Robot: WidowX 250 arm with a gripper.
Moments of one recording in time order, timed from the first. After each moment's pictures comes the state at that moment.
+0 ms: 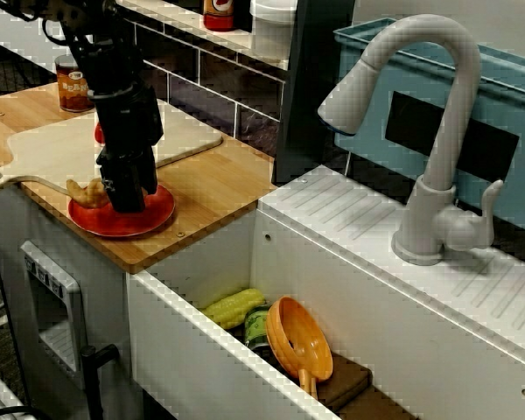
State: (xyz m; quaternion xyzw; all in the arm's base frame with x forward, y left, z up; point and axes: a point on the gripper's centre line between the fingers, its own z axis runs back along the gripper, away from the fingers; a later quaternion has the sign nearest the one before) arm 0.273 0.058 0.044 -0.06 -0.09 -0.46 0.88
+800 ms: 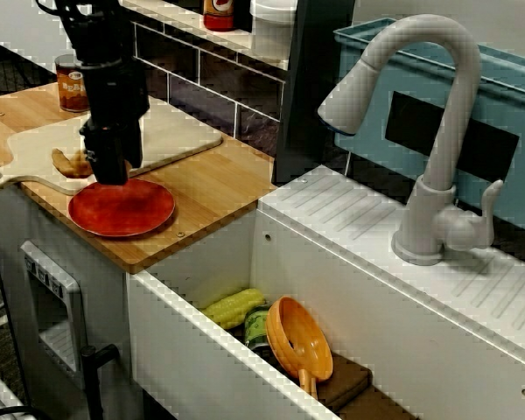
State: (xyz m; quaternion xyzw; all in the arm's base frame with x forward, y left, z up) arm 0.272 0.087 0.062 -0.04 -0.07 -0.48 0.87
